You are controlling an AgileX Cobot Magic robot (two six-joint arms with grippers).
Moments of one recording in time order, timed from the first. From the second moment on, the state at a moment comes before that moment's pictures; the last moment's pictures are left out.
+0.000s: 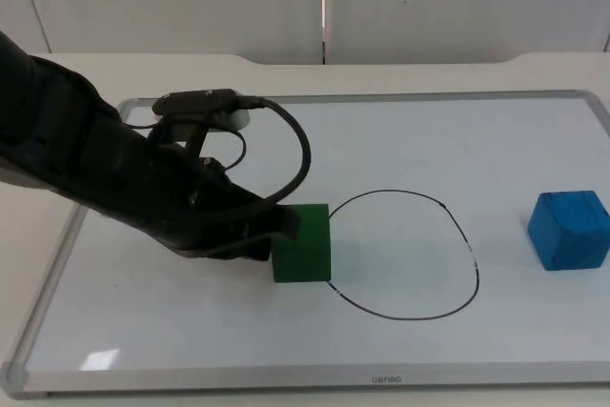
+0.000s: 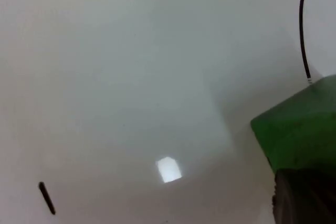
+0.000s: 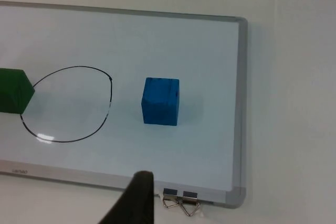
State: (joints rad) right arm 0.12 0.00 -0.53 0.00 1.08 -0.01; left arm -0.38 1.98 -0.83 -1.73 0.32 1.61
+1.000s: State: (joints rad) right arm 0.12 0.00 -0.53 0.00 1.08 -0.01; left arm -0.41 2.00 -0.87 -1.73 0.37 1.59
